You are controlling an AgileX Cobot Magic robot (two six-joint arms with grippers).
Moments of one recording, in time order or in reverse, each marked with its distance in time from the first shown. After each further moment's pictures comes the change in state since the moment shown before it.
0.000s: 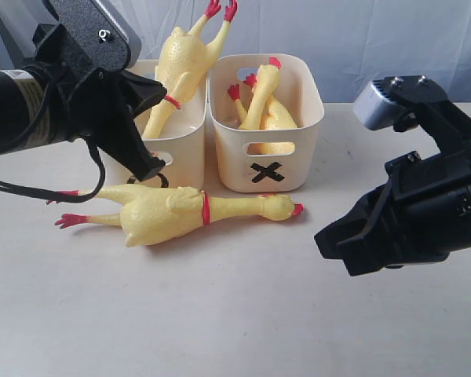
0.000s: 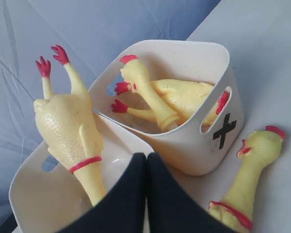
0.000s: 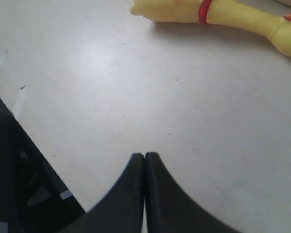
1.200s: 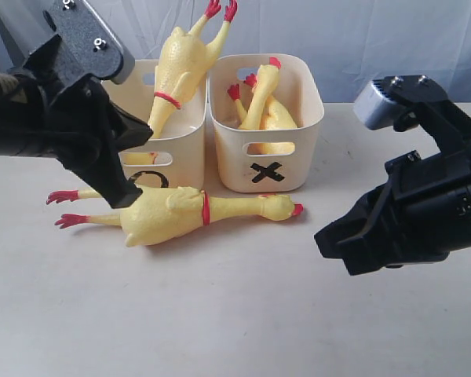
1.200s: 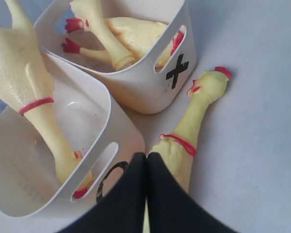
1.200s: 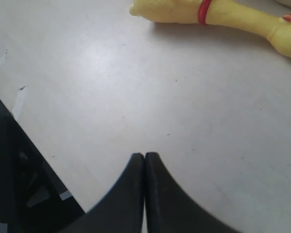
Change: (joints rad) left arm 0.020 -0.046 -0.070 -1.210 0.397 1.176; right arm 0.000 0.000 0.000 0.000 -0.002 0.000
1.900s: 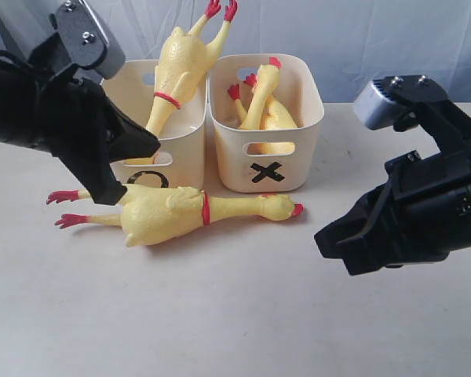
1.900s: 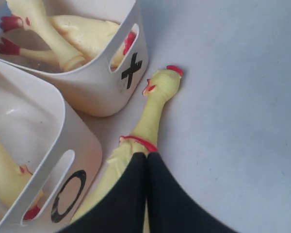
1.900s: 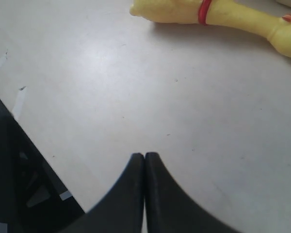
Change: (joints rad) left arm 0.189 0.118 -0.067 -0.575 0.241 0.619; right arm 0.000 0.000 0.000 0.000 0.000 0.000
